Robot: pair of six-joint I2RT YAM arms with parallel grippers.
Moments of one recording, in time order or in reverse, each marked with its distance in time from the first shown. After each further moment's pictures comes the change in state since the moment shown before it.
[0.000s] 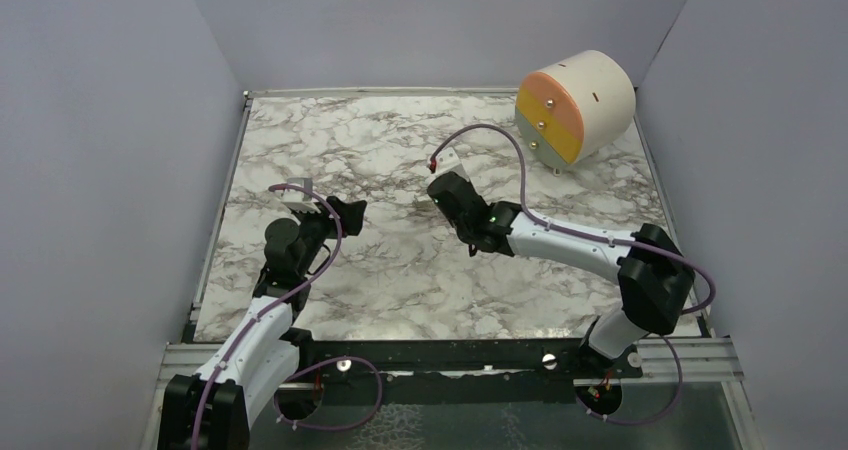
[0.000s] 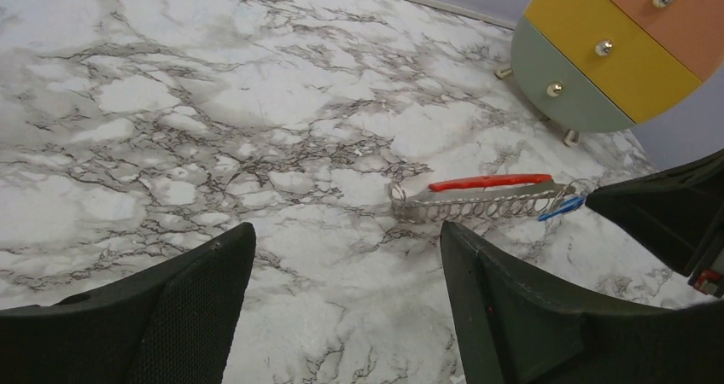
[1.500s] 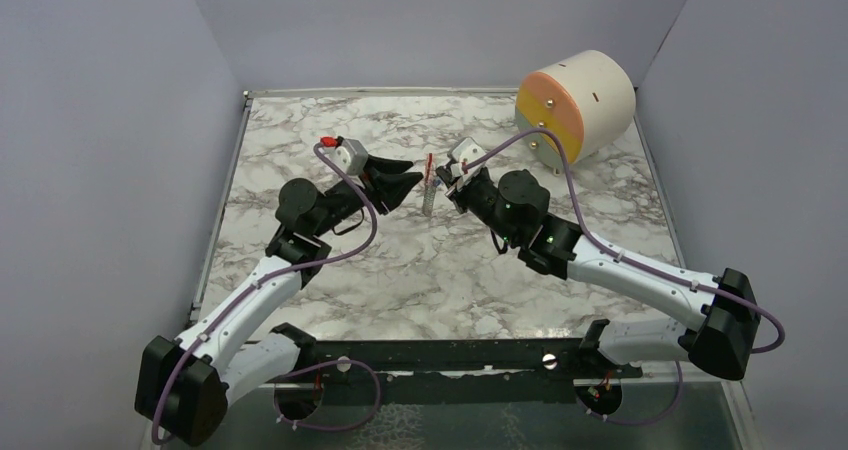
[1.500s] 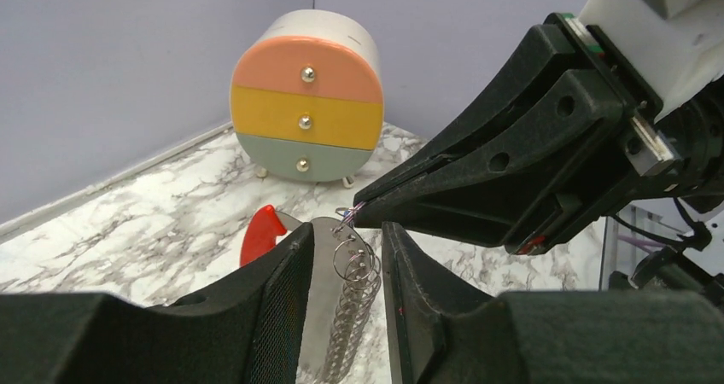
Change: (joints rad) left arm -0.297 0.162 0.422 0.082 0.315 0.157; right arm 0.018 -0.377 -0.150 0.473 -0.393 -0.416
